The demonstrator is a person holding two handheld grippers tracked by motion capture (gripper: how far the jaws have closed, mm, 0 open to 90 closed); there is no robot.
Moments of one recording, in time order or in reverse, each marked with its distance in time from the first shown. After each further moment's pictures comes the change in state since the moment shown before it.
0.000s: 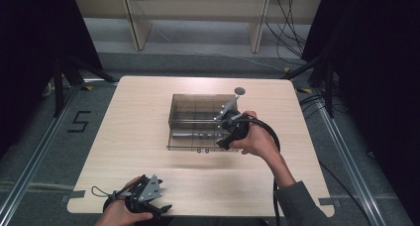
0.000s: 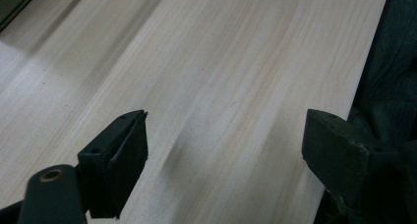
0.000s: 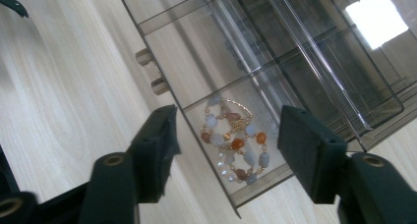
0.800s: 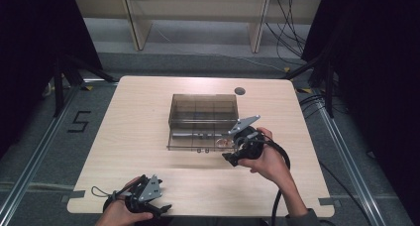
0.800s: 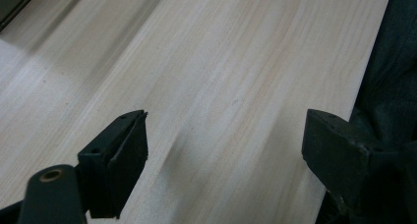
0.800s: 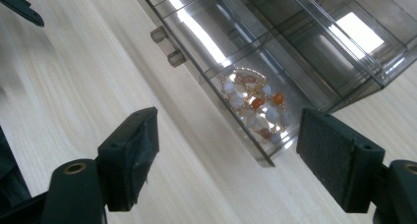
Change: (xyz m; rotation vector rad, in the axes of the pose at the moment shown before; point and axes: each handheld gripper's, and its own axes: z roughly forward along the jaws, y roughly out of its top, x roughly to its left) left arm 0.000 -0.001 0.001 0.001 0.013 -0.004; right arm 0.022 -0.053 -0.006 -0.152 -0.053 0.099
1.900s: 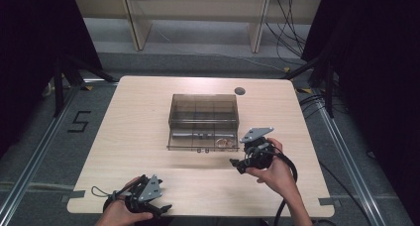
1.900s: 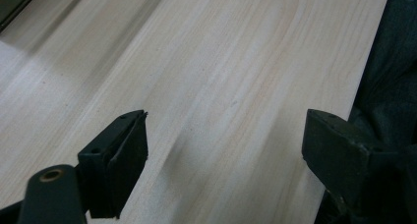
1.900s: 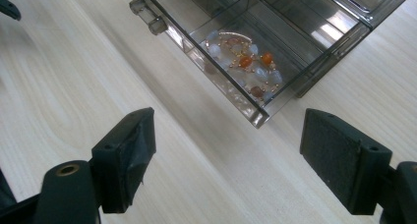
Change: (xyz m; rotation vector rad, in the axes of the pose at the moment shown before) left arm 0.000 0.000 -0.001 -0.002 -0.002 0.001; right arm 0.000 -0.039 0.000 -0.054 -0.029 0.078
